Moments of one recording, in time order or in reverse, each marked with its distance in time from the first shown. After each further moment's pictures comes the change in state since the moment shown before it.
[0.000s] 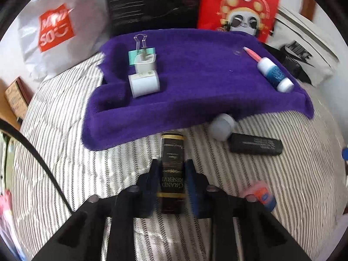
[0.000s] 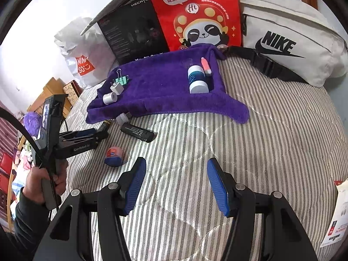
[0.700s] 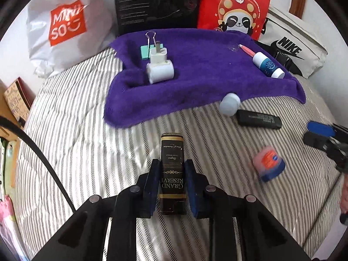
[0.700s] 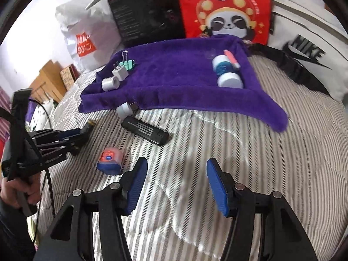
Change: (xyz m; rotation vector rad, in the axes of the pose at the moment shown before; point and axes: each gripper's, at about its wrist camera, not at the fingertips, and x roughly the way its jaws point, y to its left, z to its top) left arm -0.019 0.030 -0.027 0.014 -0.026 -0.056; right arm 0.067 0.043 0.009 -0.113 0.027 -0.035
